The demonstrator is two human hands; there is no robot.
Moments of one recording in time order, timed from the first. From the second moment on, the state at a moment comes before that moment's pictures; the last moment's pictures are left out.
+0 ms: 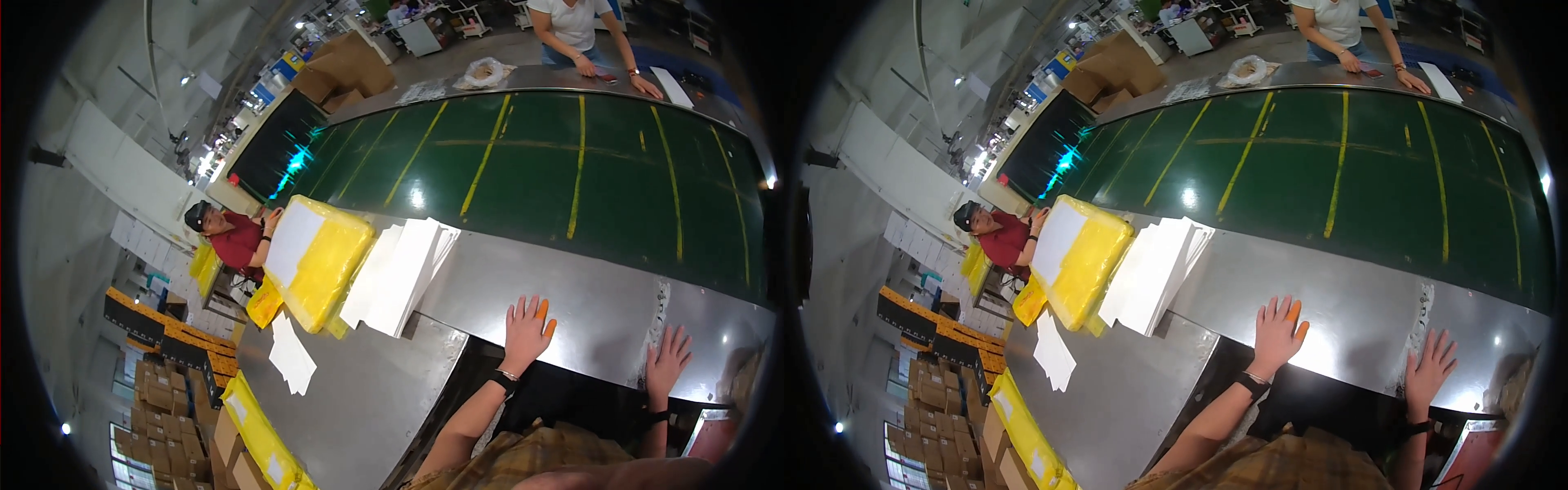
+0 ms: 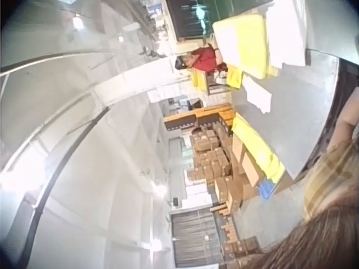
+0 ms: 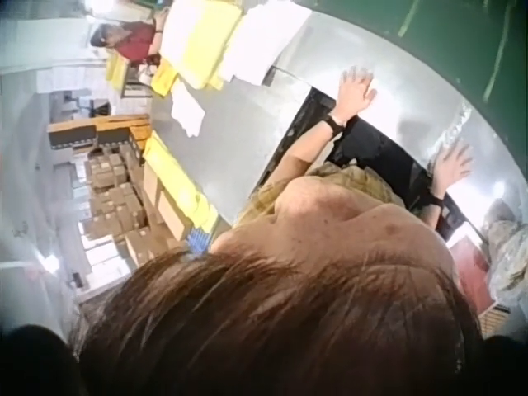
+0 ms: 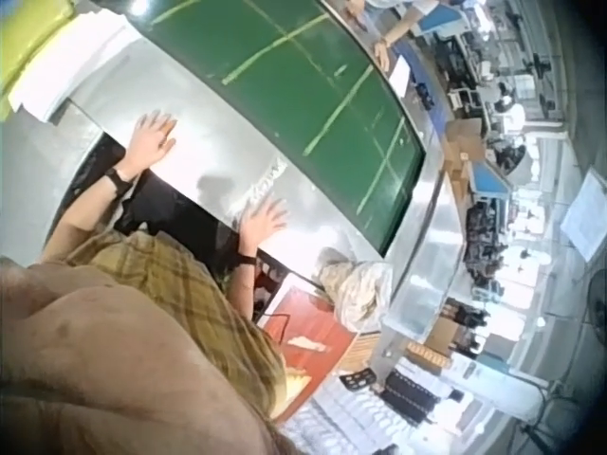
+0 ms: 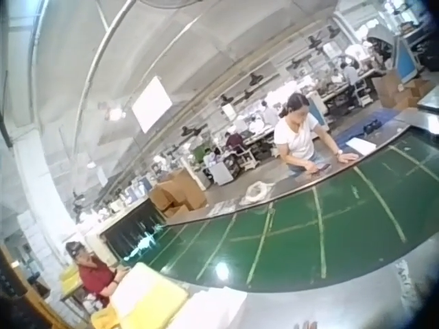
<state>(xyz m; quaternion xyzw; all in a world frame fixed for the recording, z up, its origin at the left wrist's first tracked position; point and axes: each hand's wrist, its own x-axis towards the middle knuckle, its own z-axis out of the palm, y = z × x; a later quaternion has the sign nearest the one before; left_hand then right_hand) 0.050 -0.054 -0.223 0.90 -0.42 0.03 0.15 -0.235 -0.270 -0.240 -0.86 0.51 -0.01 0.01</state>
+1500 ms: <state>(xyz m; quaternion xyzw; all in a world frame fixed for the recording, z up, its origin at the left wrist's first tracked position) 0.055 -0.052 -0.228 0.89 -0.42 0.06 0.14 -0.228 -0.263 -0.236 -0.87 0.49 -0.07 0.04</state>
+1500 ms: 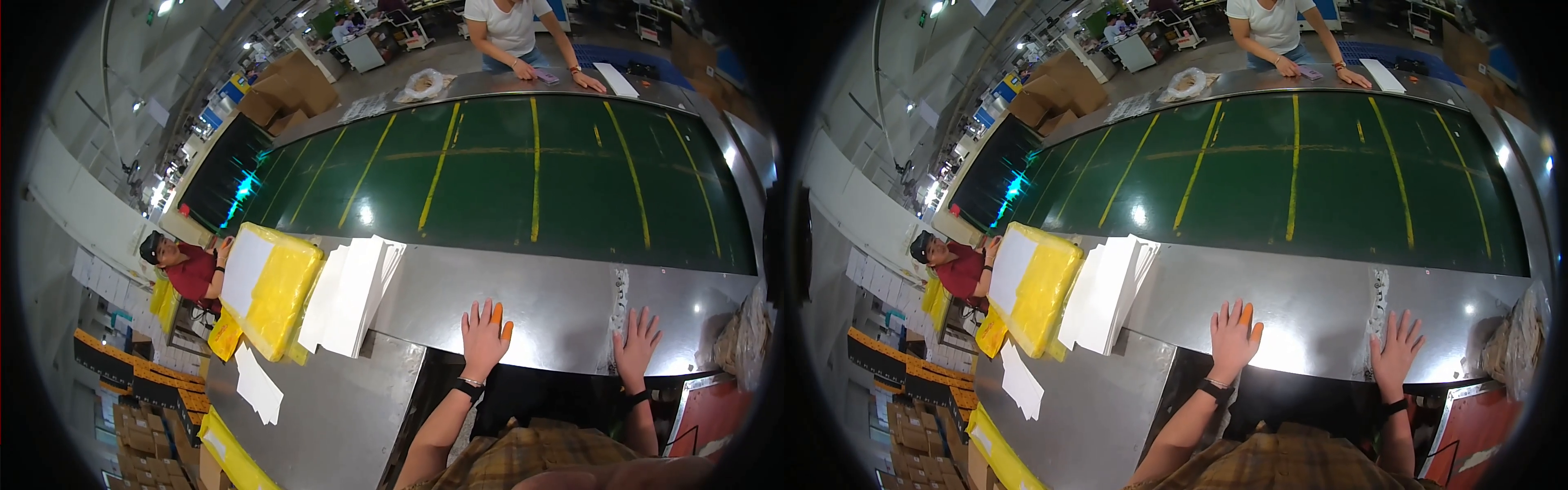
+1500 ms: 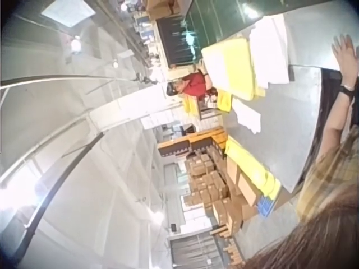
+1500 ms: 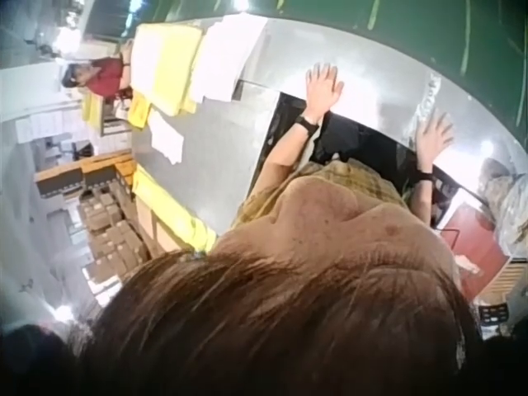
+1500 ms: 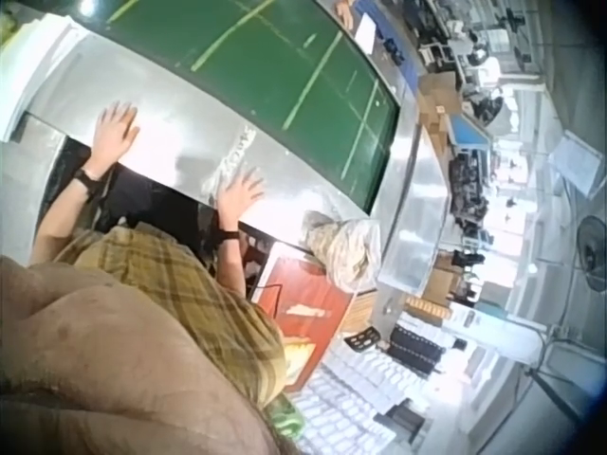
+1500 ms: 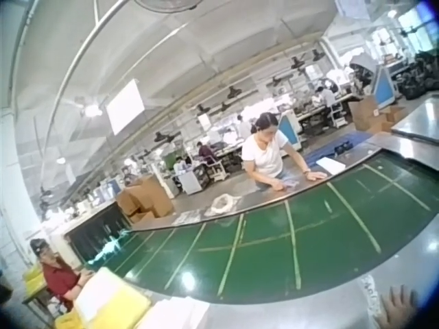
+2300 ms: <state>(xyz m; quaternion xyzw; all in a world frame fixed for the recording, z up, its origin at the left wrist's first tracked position) 0.056 -0.050 -0.232 0.91 -0.39 0.05 0.13 -0.224 -0.267 -0.241 -0.86 0.50 -0.03 0.04</state>
